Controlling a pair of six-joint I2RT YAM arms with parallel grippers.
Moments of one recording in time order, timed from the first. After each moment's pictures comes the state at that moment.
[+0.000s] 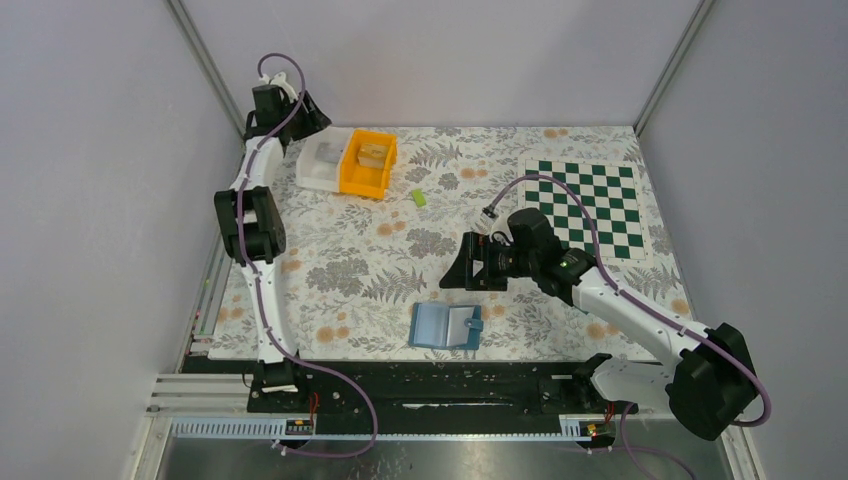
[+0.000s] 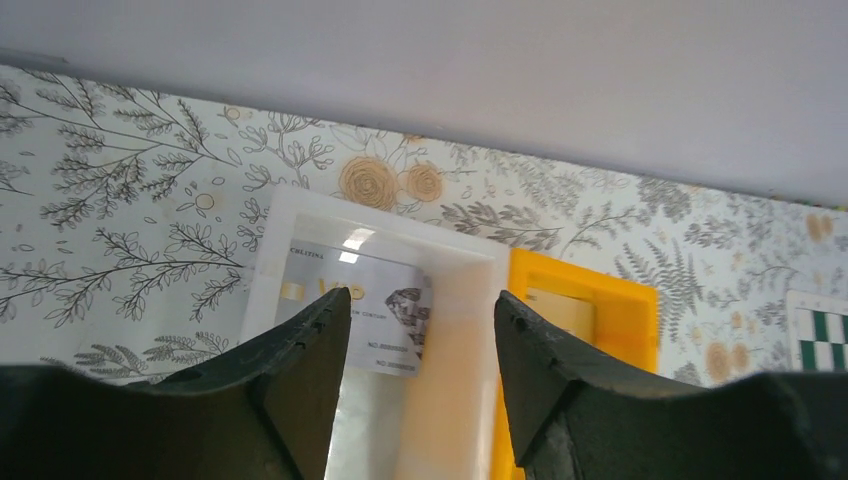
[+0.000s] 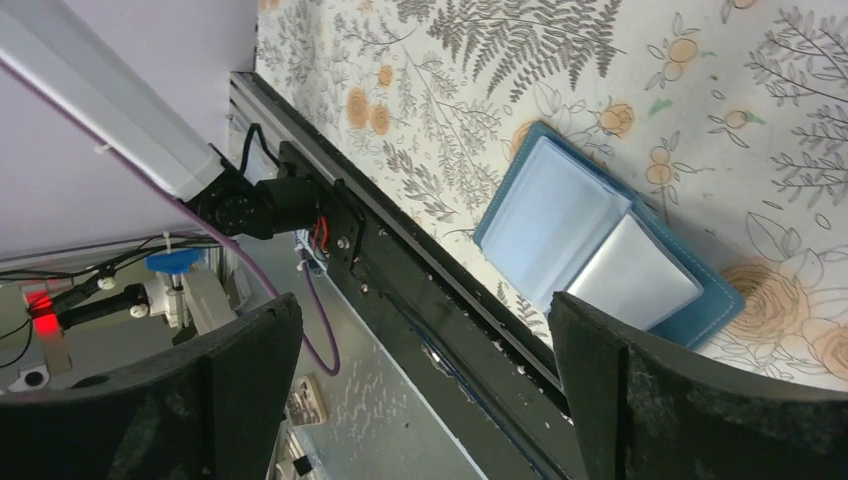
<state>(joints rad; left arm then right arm) 0.12 2.44 2.19 -0.22 0.39 -0.35 0.63 1.17 0.78 -0.26 -0.53 0.73</state>
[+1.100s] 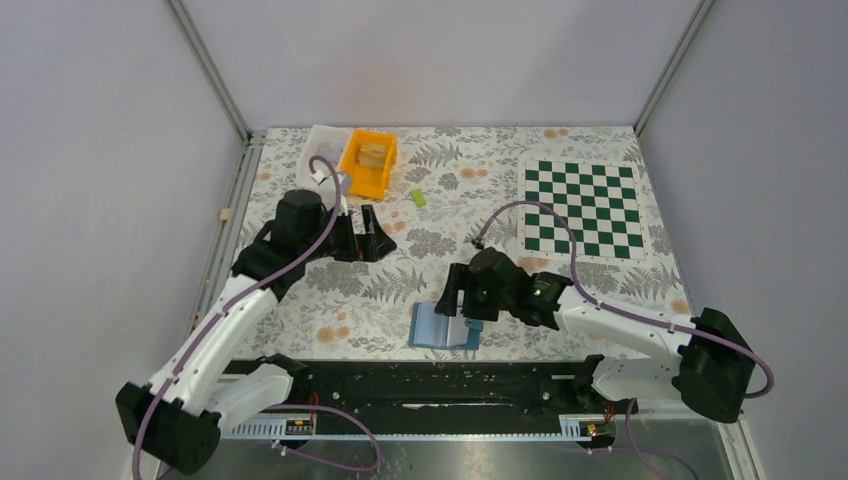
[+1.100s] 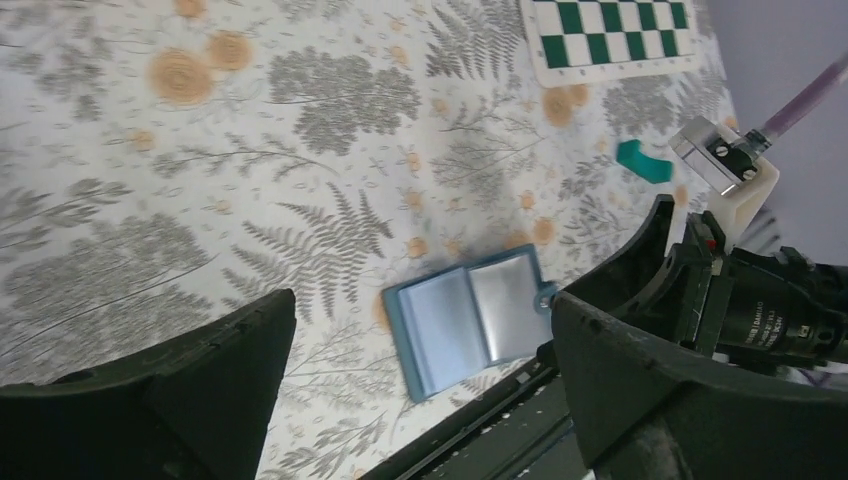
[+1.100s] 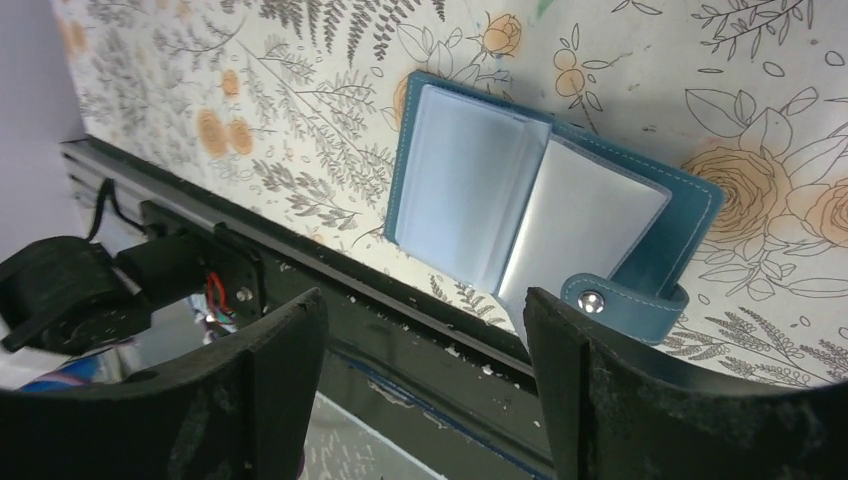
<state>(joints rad) -0.41 1.02 0.94 -0.50 0.35 -0.44 0.93 1.18 0.73 -0.36 -0.04 0.97</state>
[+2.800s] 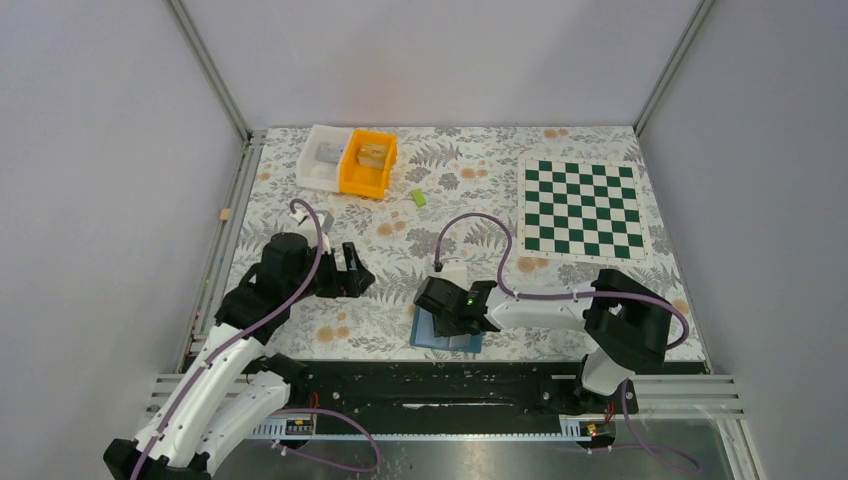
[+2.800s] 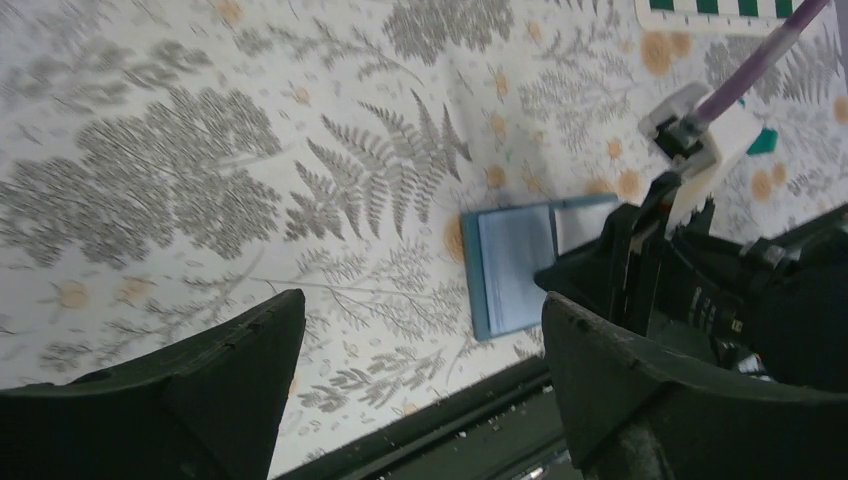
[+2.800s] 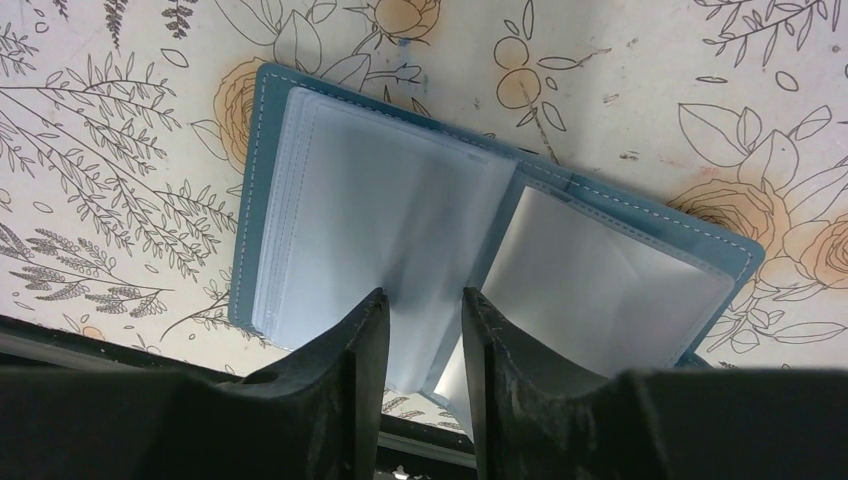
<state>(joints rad) -0.41 0.69 0.75 -0.65 0.14 -0.40 1.16 1.64 0.91 -0.46 0.30 0.96</state>
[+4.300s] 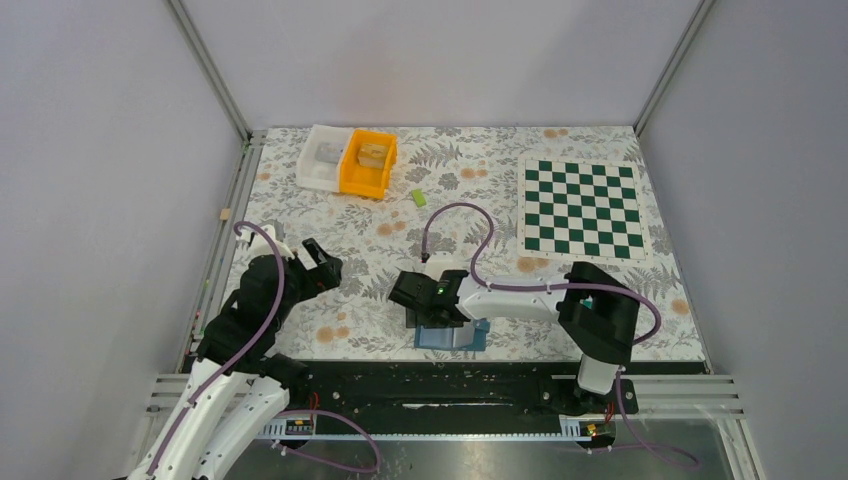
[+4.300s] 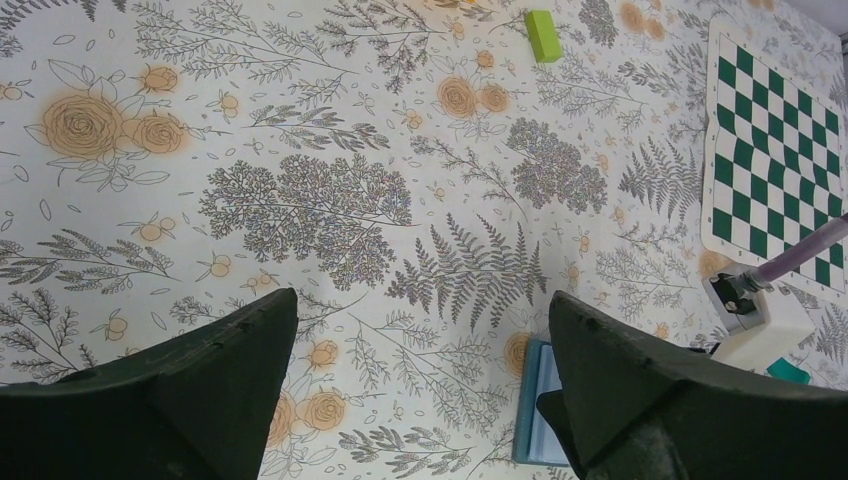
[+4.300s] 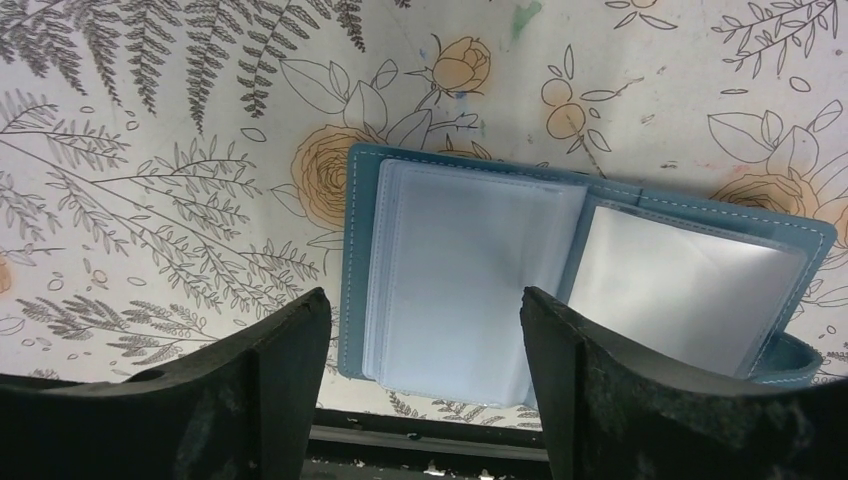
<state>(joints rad) -0.41 0.48 0.68 -0.69 -0.24 -0.63 1.19 1.77 1.16 -0.66 0.37 1.10</state>
